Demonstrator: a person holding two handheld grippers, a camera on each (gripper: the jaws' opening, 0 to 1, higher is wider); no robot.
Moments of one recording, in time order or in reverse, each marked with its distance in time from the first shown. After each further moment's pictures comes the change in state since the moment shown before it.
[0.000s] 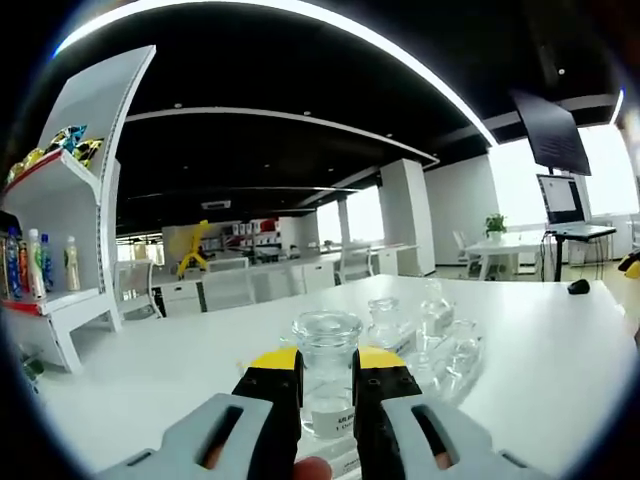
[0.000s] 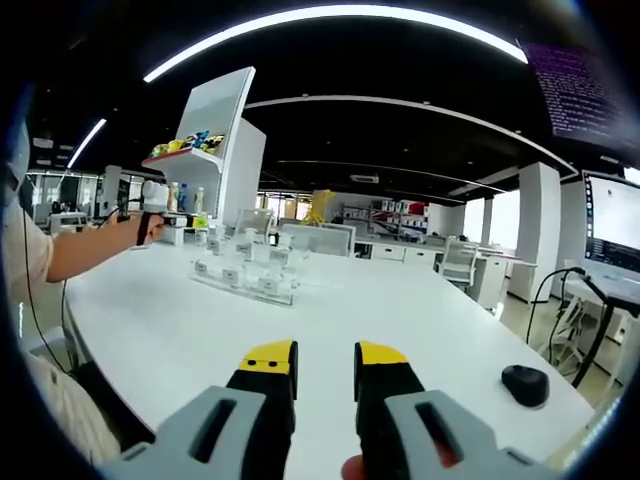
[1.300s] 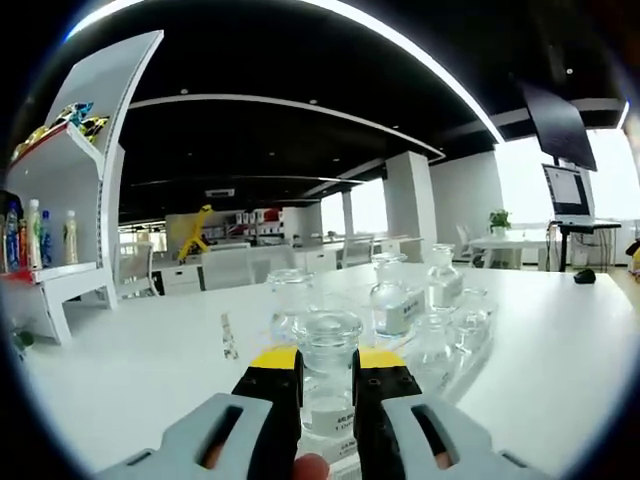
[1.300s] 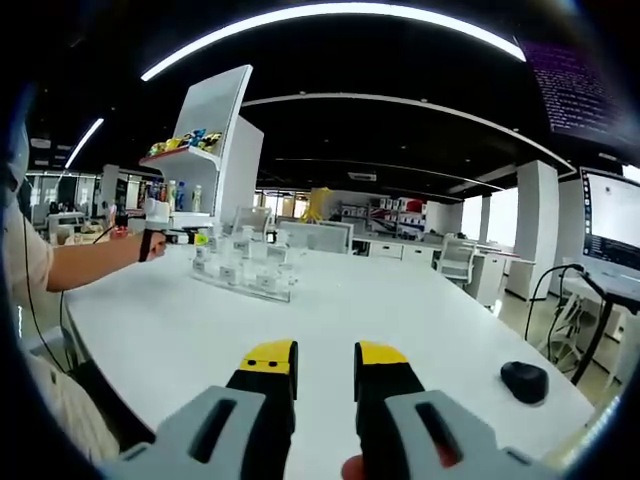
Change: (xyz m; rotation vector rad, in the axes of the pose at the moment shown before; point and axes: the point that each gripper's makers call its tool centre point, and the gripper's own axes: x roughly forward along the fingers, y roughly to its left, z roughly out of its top) left arm 0.007 -0.001 -0.052 -0.036 0.036 0.018; right arm 0.000 0.000 -0.002 0.001 0.008 -0.006
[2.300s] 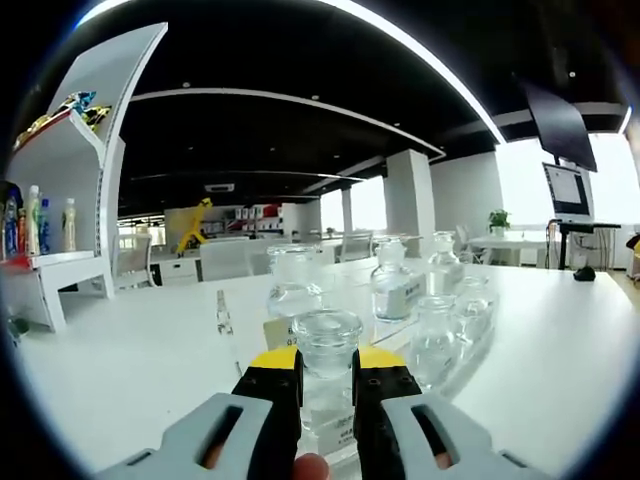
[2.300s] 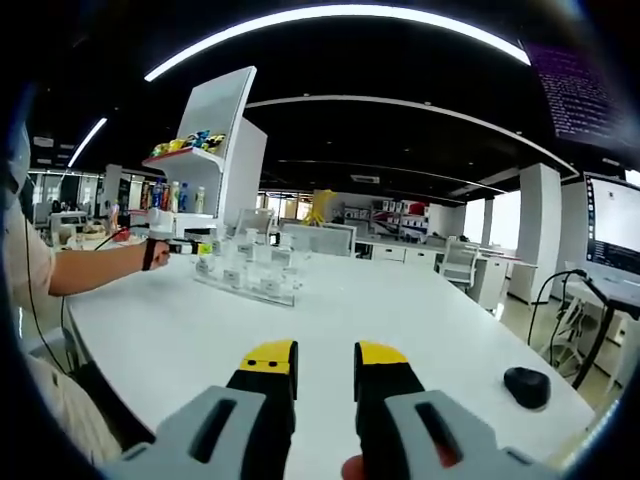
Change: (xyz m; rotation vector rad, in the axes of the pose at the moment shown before) left arm 0.003 -0.001 -0.020 -0.021 0.013 -0.006; right arm 0.002 0.007 0.006 -0.007 -0.007 0.011
